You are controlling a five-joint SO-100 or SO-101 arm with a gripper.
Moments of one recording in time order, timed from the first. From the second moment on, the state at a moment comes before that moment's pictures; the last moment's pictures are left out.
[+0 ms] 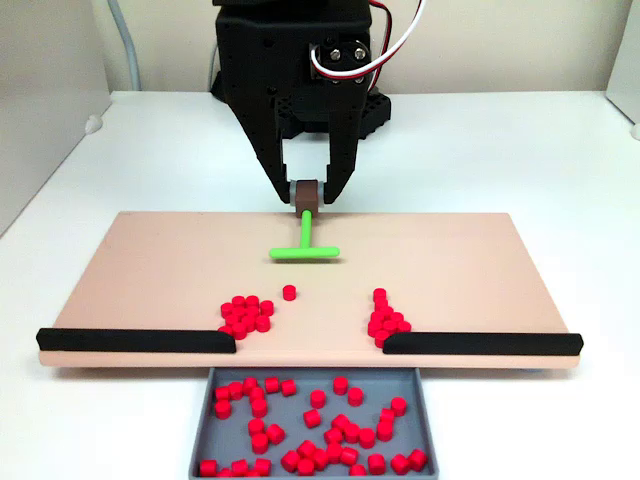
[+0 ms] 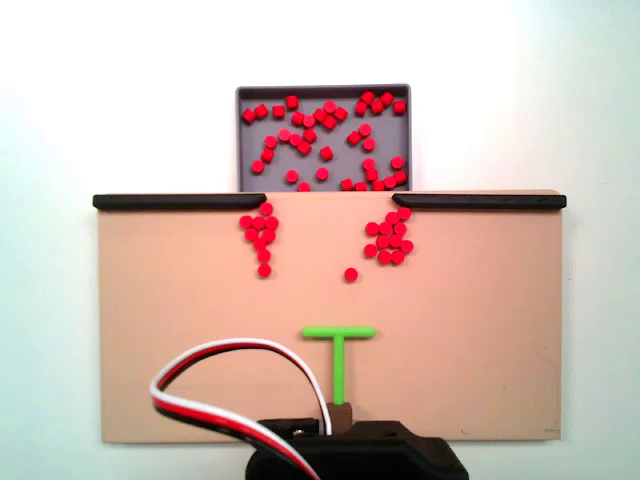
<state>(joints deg) 3.8 92.5 108.7 76.1 -90.6</state>
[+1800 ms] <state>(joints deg) 4.0 85.7 106.8 68.0 -92.1</state>
